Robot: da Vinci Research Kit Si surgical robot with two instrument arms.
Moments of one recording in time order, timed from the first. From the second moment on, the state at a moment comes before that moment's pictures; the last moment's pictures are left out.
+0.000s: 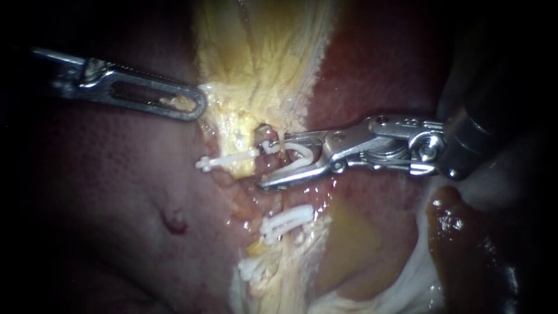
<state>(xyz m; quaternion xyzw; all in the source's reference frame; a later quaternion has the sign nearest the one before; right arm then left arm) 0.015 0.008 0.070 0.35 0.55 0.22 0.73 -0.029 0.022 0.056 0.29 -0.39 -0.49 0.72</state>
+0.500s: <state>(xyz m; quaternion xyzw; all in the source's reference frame) 0.015 0.007 0.069 0.42 0.59 0.23 0.66 -0.029 0.022 0.056 0.29 -0.39 -0.49 0.72</state>
